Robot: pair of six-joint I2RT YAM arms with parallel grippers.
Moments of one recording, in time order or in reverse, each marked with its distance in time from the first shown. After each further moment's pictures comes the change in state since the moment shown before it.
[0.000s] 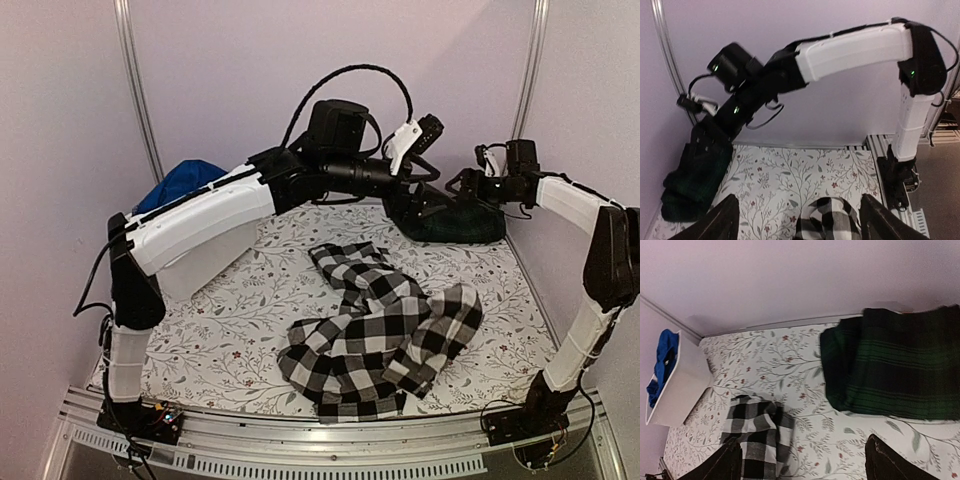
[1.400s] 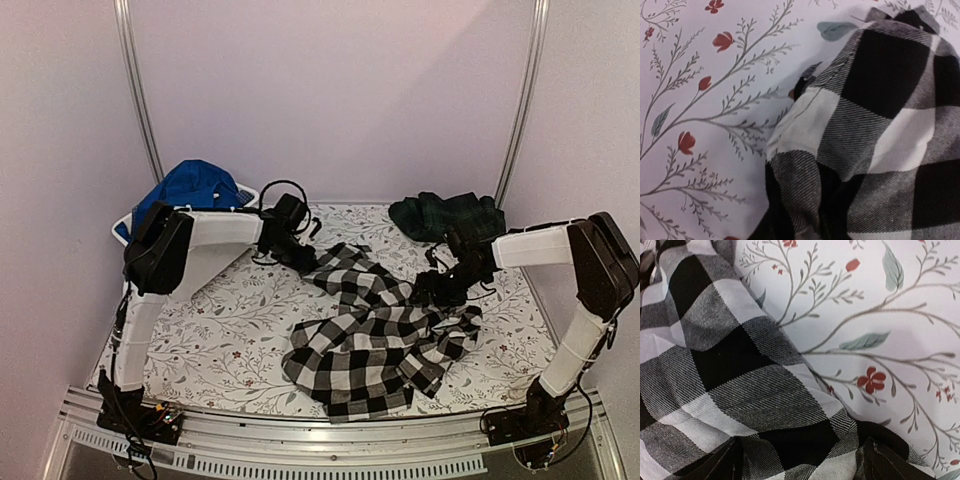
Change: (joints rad) left arm 0.411 0.221 -0.508 -0.106 -0.436 -0.216; right arm 0.286 -0.049 -0.559 -0.059 0.284 0.090
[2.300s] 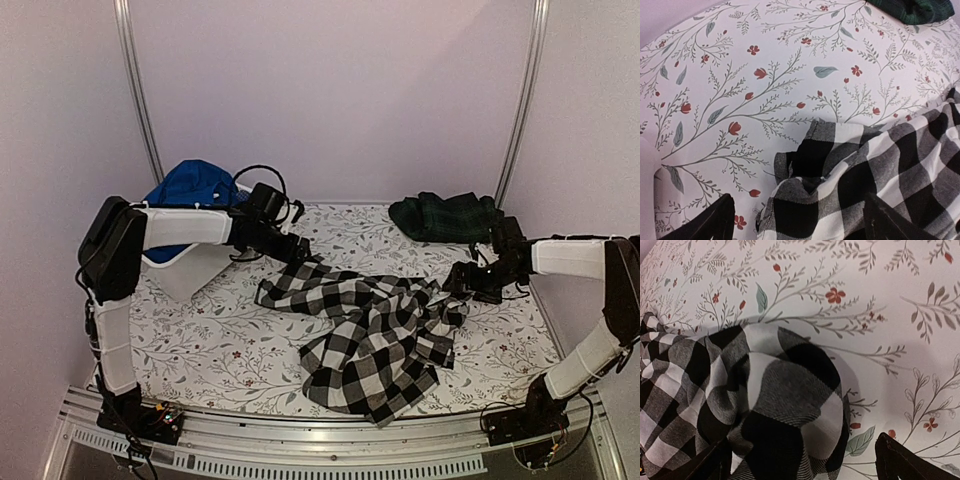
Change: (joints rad) left arm 0.009 -0.363 -0.357 0.171 -0.012 -0.060; right arm -0.216 -0.208 -0.082 -0.016 0.014 -0.007
